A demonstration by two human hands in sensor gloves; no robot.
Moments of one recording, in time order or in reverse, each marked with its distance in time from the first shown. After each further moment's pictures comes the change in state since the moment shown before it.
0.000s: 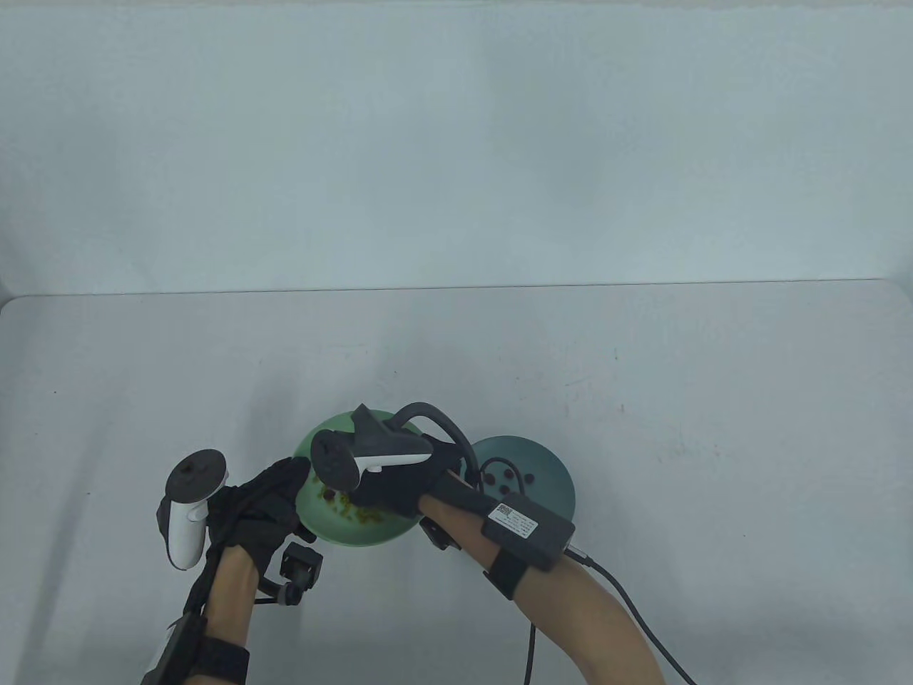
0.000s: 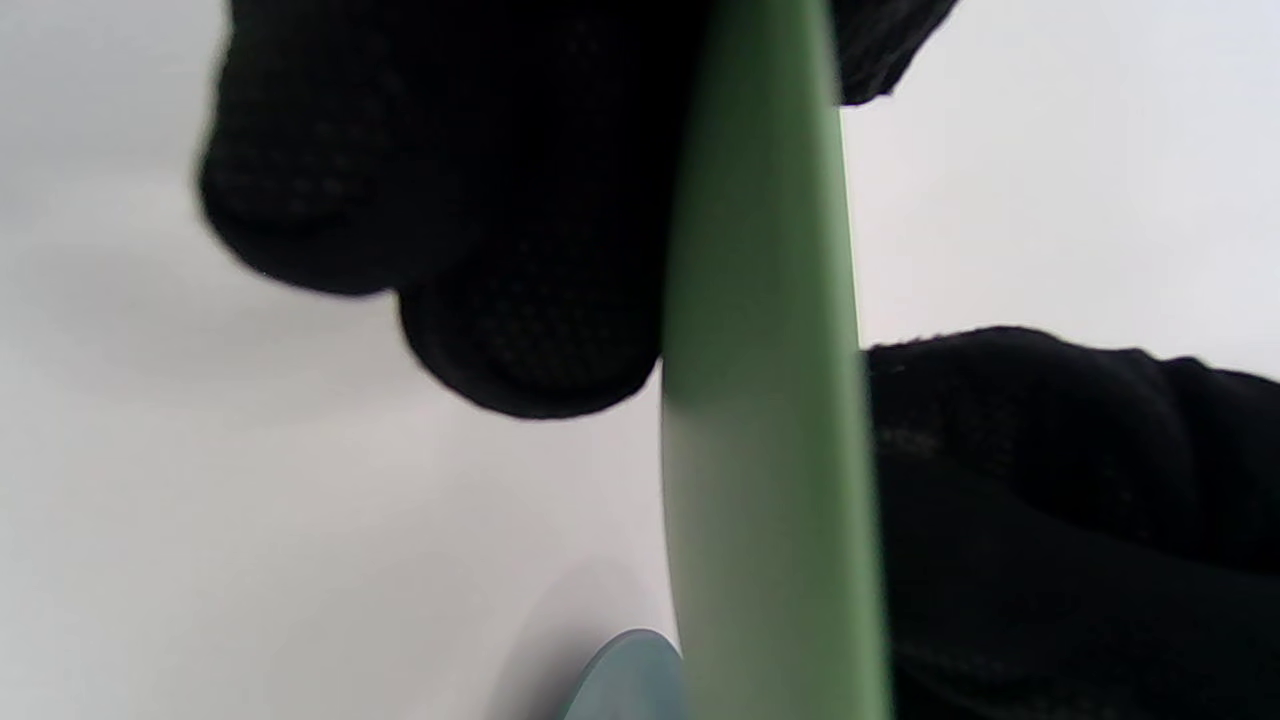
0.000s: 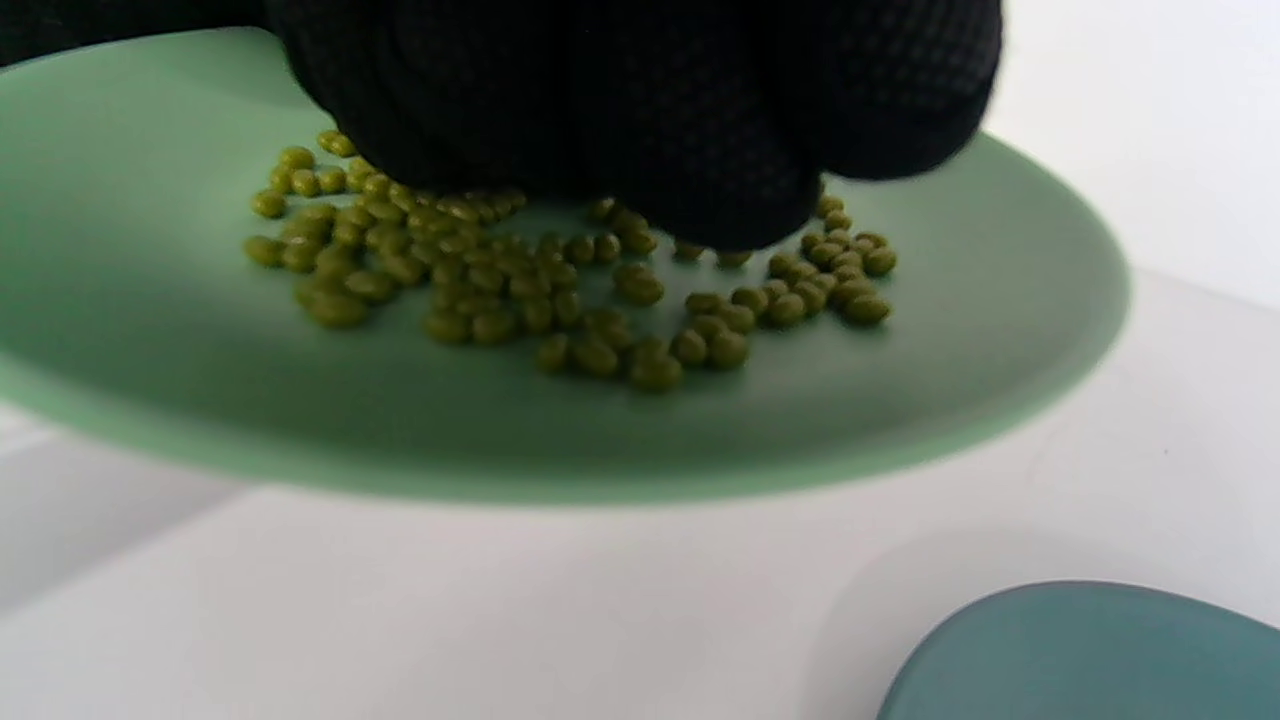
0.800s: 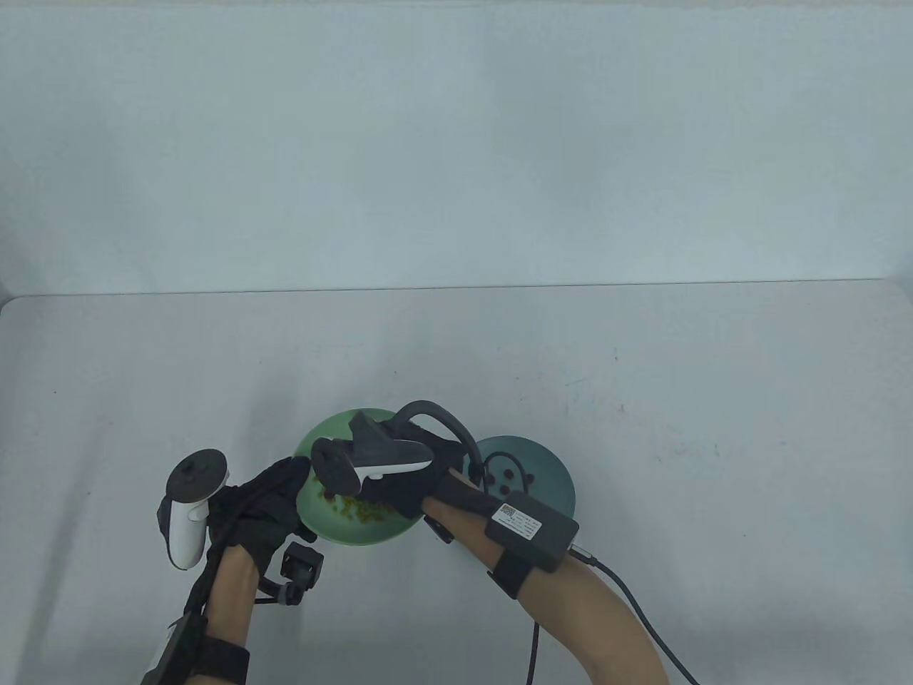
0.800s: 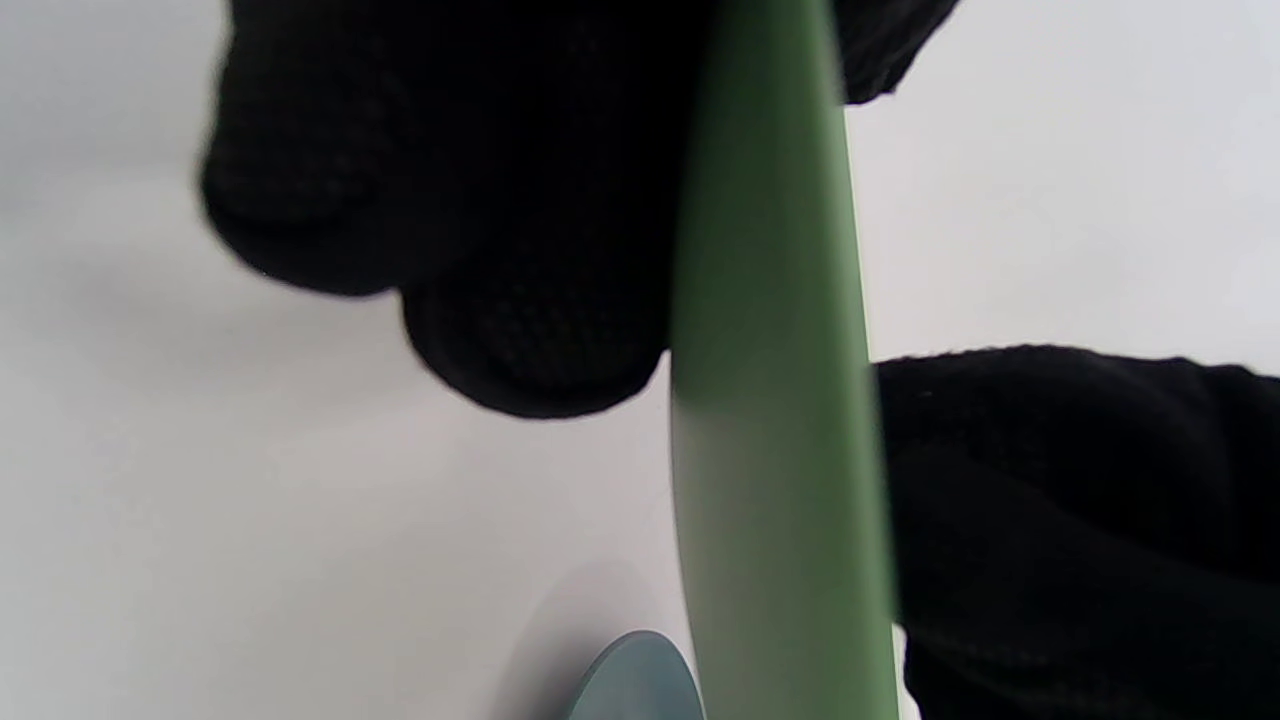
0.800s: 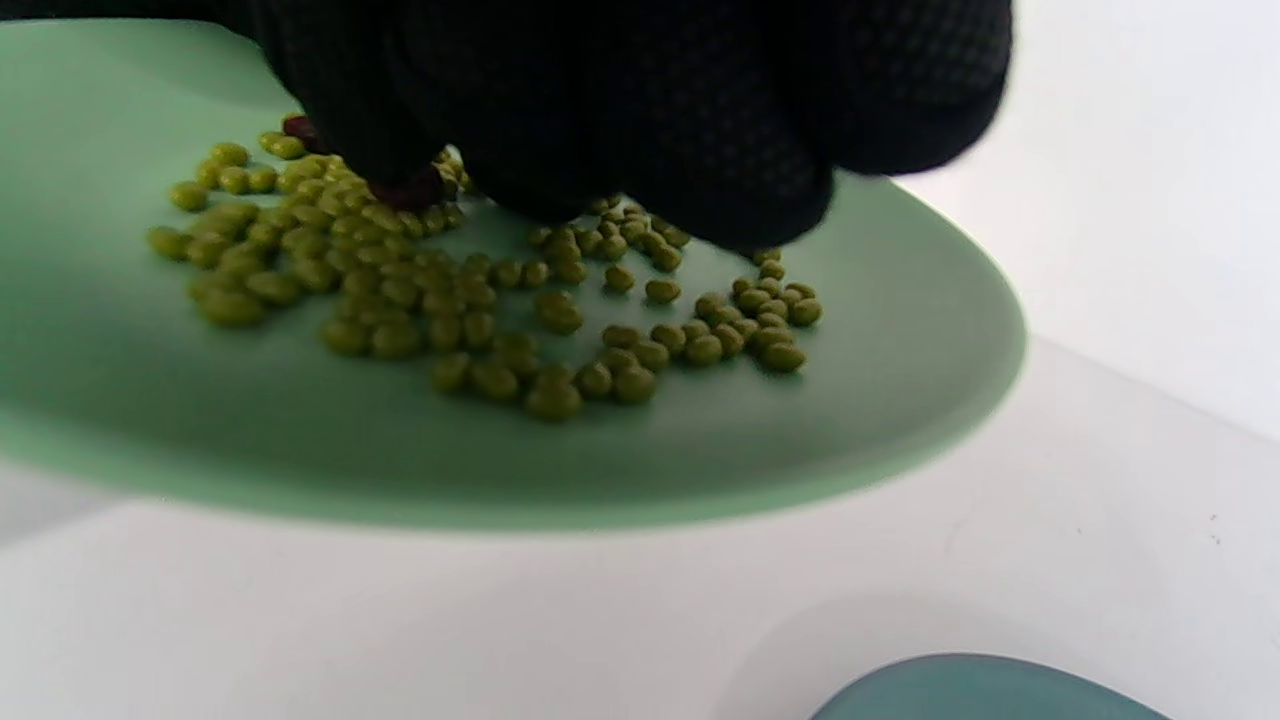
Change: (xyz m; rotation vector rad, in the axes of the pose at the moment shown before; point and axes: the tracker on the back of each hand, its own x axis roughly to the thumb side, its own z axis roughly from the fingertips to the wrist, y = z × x) left_hand 0.000 -0.001 0.000 0.004 0.003 -0.010; right_hand 0.001 -0.003 0.007 -0.064 0.021 0.118
